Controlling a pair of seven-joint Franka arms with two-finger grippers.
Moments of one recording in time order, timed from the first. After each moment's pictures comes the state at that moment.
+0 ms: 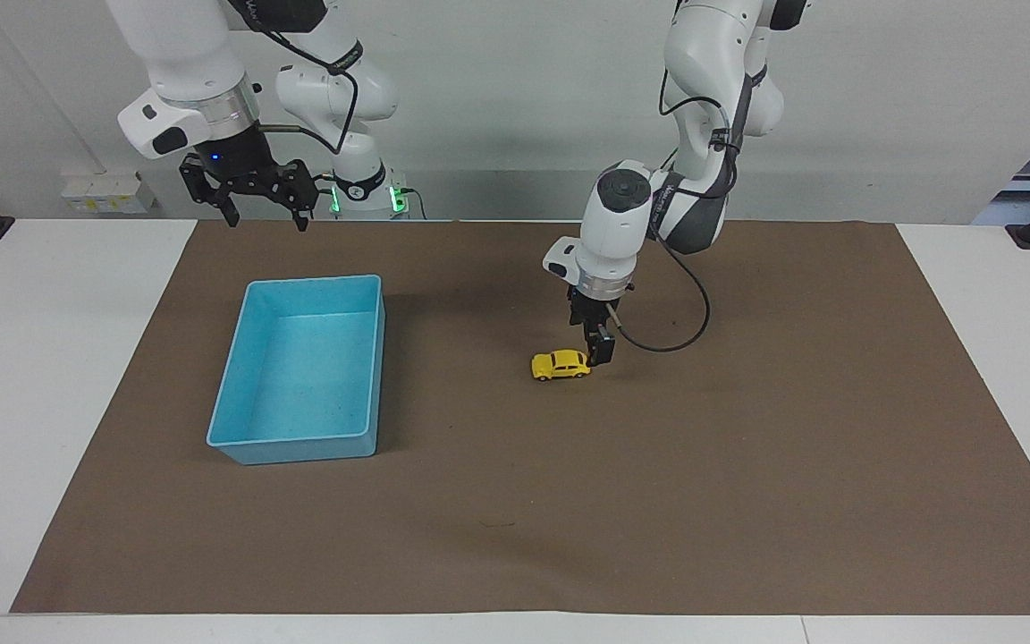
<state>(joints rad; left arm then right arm) -0.65 0.25 0.04 -1.98 -0.04 2.32 0.78 -0.09 -0.04 0.16 -1.58 -0.02 1.51 0.15</state>
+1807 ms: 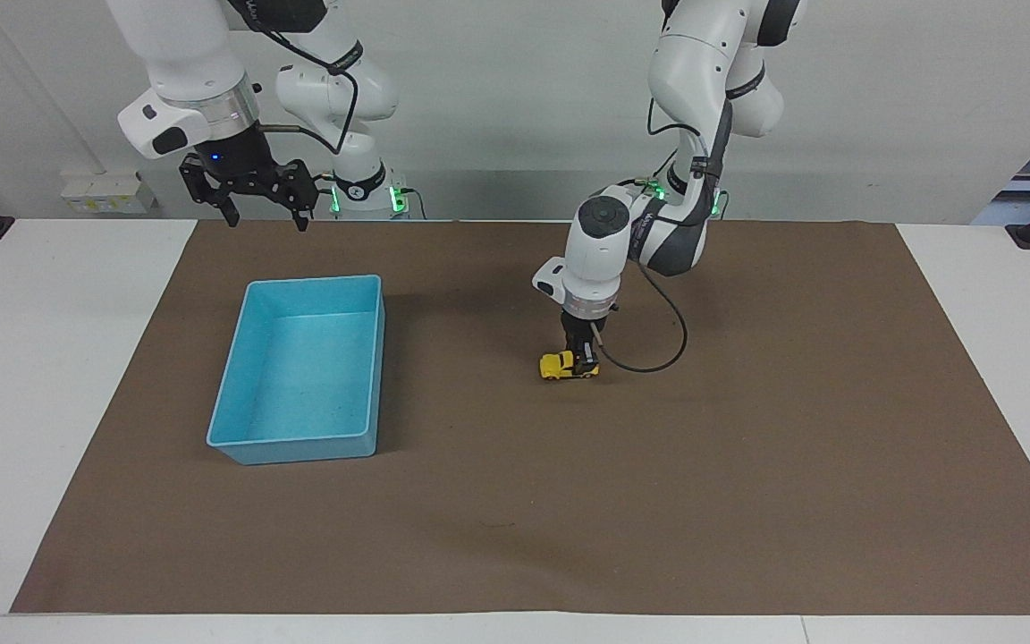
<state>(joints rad) -0.68 0.32 0.06 -1.98 -0.01 2.37 0.87 -0.09 -0.04 0.16 -1.58 -0.02 1.51 0.15</state>
